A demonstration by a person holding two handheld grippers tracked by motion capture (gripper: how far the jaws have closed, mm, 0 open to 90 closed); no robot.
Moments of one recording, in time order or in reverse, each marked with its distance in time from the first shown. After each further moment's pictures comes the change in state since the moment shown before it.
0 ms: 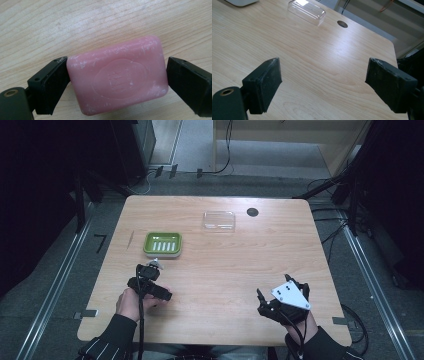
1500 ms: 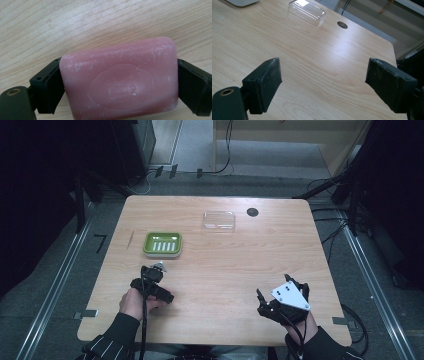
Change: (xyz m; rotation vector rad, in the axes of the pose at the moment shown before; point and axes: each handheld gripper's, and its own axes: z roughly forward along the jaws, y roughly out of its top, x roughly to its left) left arm -0.006 0.003 0.013 0.052 0.033 0.030; right arm 0.001 0.000 0.000 -0.005 0.001 -0.007
